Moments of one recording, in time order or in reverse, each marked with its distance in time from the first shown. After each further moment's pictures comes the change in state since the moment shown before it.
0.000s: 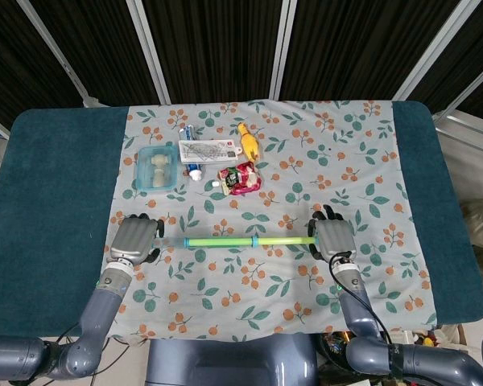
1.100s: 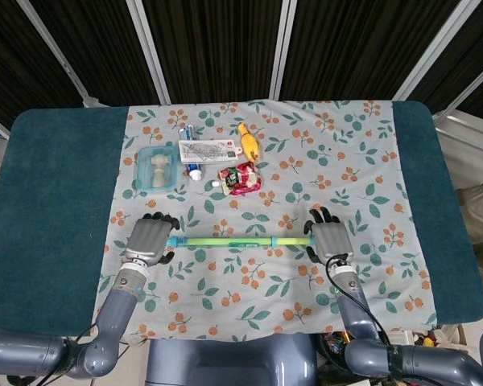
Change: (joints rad) left arm -0.035 -0.075 -0.017 0.029 -0.031 0.043 0.038; right arm 0.014 0.012 -0.019 -0.020 0.035 0.002 -0.036
